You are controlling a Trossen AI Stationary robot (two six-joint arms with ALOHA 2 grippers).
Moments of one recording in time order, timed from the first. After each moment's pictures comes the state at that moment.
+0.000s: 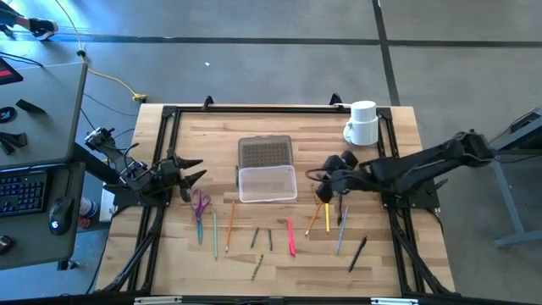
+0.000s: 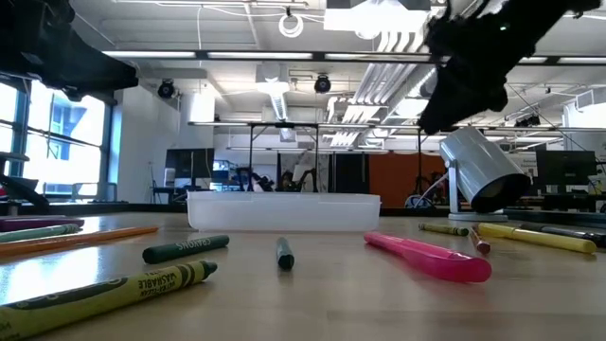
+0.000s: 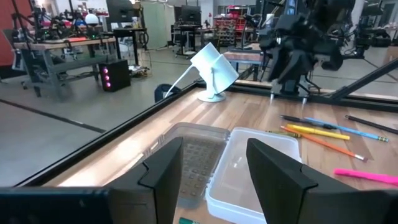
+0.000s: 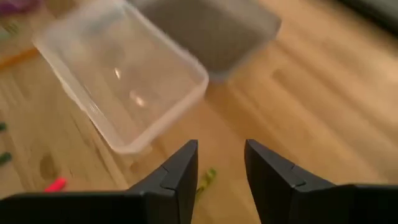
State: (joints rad) left arm -0.69 0.07 0.12 -0.12 -1.11 -0.08; right arm 0.16 1.24 0.77 -0.49 0.50 0.72
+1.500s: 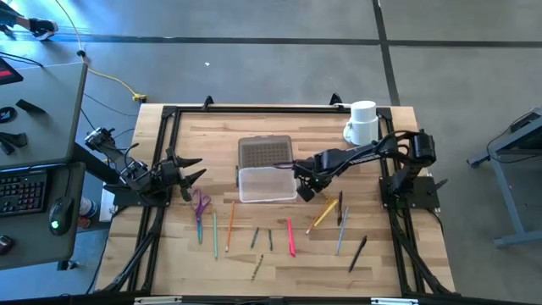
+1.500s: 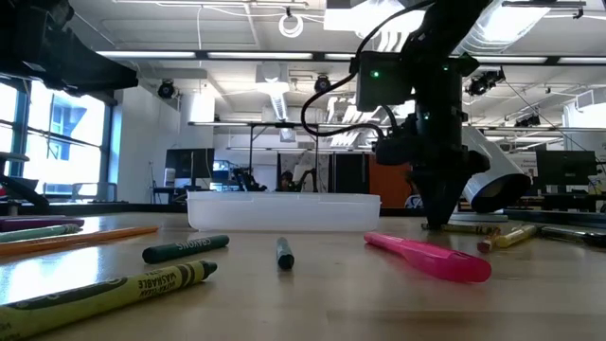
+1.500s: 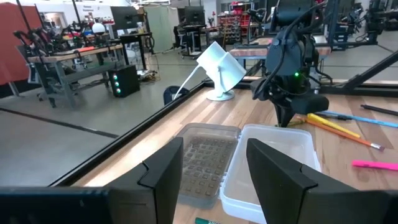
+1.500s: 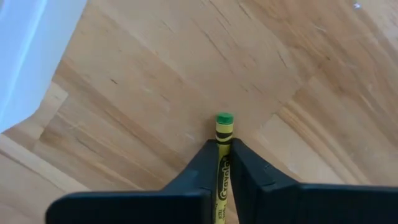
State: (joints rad) left arm -0.69 0.07 0.12 -0.13 -1.14 0.00; right arm -0.07 1.79 1.02 -0.71 0.00 0.81
